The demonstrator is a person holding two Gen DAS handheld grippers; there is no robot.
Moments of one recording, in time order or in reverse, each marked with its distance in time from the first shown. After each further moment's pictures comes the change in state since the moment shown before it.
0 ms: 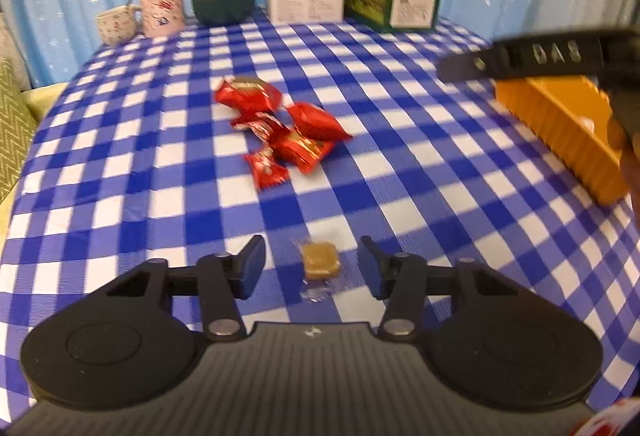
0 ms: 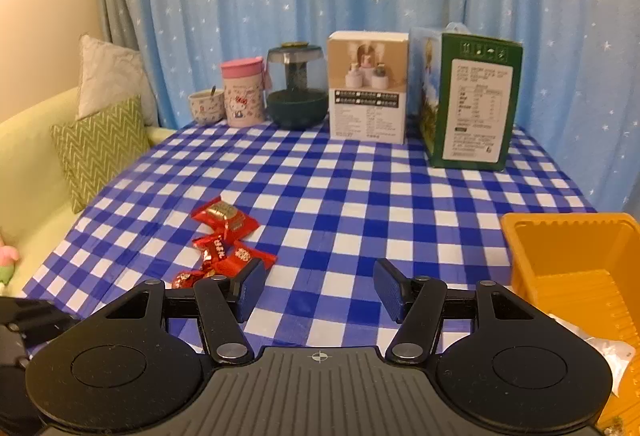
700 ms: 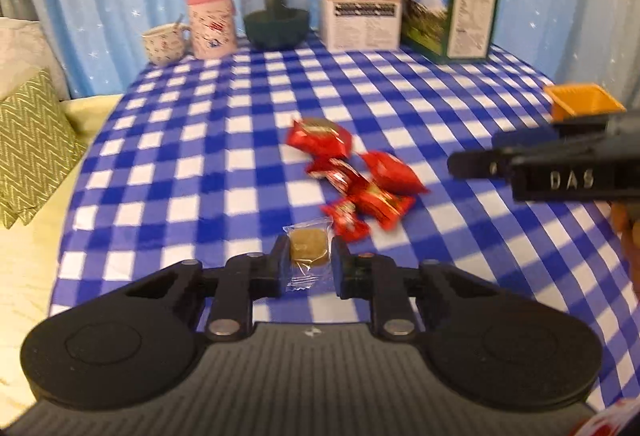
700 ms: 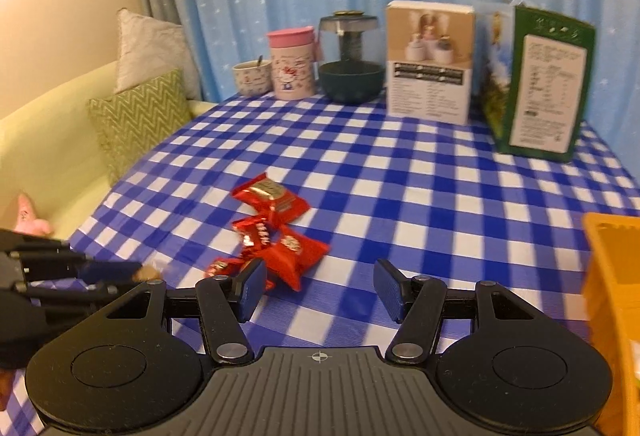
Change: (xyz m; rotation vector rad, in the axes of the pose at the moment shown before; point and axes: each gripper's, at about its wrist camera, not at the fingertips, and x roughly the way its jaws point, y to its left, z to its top) left arm -0.004 0.043 0.036 -0.053 -0.052 0.124; right arm 0.045 0.019 -0.001 -0.031 0.069 0.148
